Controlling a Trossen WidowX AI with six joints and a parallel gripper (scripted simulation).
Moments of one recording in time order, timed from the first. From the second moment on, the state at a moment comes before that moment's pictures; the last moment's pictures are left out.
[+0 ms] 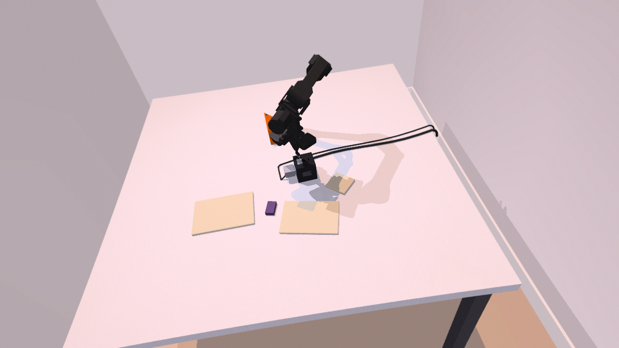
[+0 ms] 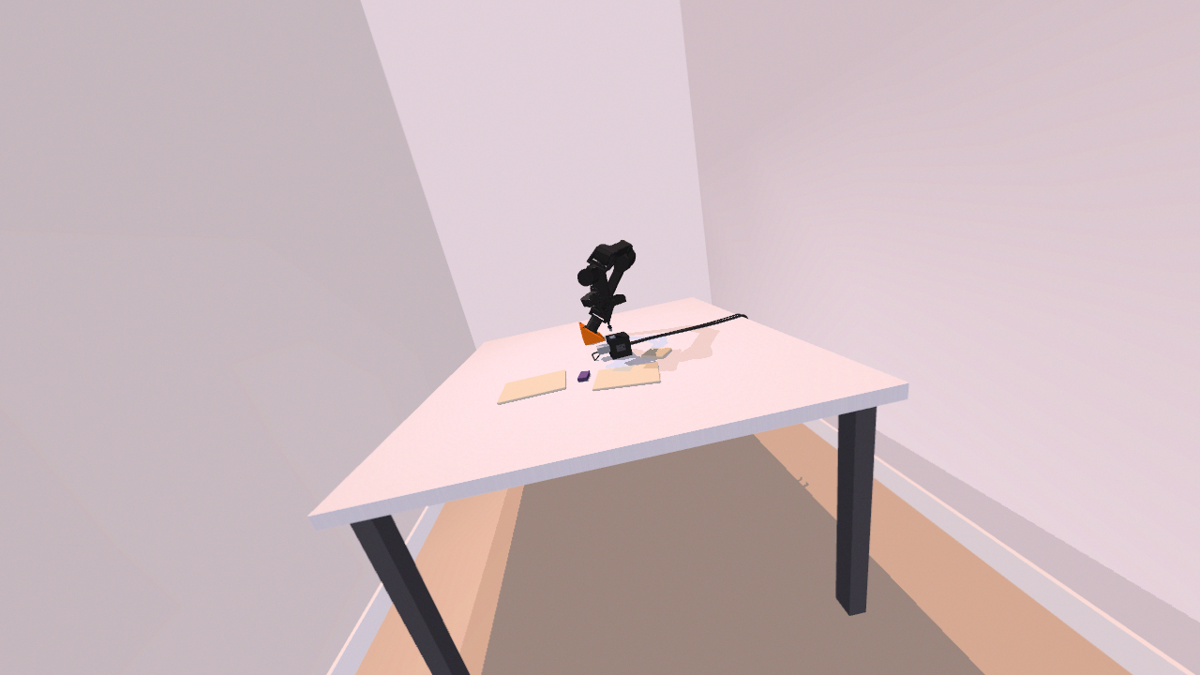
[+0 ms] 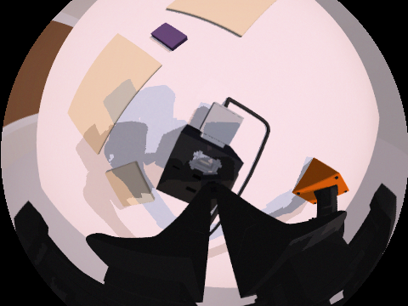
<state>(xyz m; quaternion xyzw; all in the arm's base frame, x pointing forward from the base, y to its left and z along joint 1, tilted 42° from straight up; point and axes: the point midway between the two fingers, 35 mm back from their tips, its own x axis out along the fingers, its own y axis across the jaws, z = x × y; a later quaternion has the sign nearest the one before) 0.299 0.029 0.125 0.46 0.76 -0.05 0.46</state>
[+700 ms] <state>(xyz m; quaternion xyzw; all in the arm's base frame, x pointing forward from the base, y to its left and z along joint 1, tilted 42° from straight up) 0.299 0.029 0.125 0.31 0.75 0.15 0.57</state>
